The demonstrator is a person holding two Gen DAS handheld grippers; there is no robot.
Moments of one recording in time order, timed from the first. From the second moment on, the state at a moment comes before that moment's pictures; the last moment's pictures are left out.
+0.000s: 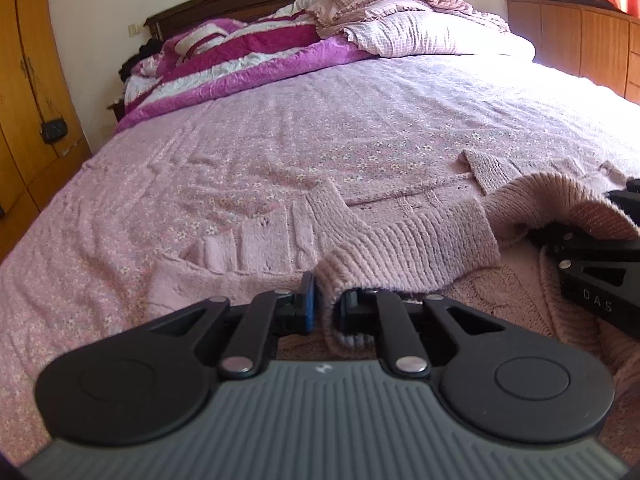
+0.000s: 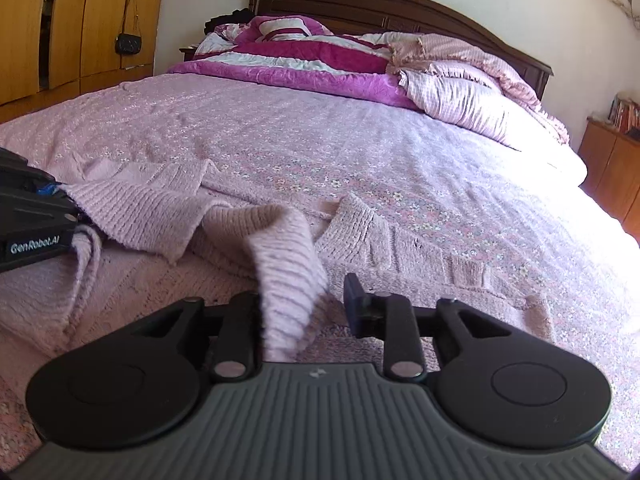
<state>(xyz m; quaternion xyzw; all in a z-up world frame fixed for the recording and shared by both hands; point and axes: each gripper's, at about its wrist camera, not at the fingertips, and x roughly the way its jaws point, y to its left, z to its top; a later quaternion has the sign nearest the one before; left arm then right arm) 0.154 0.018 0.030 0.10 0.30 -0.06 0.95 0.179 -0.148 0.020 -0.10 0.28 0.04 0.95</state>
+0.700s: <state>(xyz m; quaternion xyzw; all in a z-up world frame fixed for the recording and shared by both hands) 0.070 0.044 0.064 0.07 0.31 -0.09 0.94 0.057 -0.162 0.066 -0.06 0.23 0.05 0.97</state>
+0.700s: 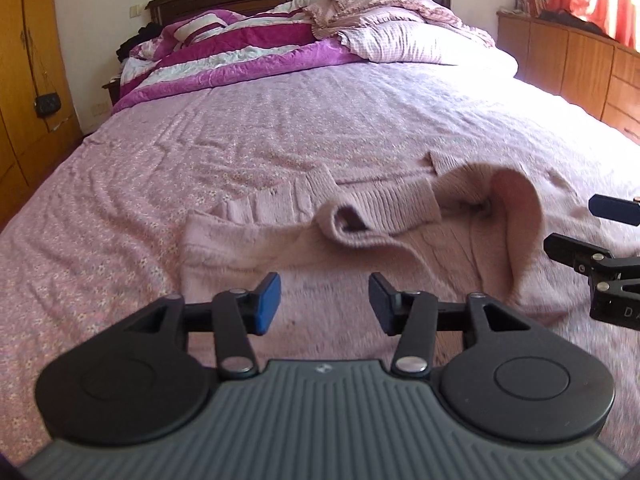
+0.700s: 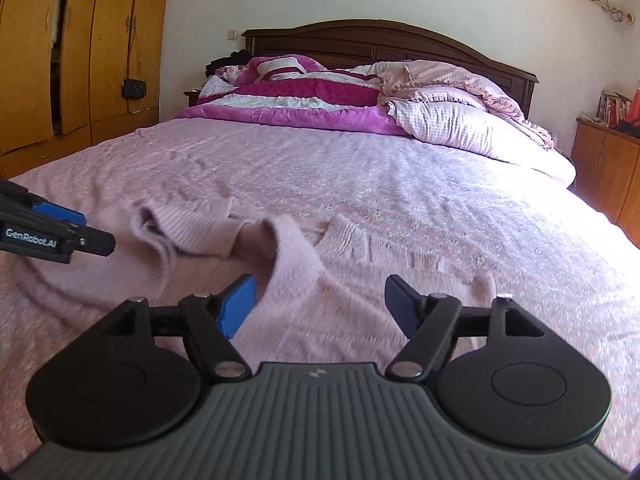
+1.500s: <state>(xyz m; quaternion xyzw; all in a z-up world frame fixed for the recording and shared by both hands) 0.055 0.013 0.028 0.16 0.31 -0.14 0.93 0.027 -0.134 0.041 -0.11 0.24 0.10 0.96</state>
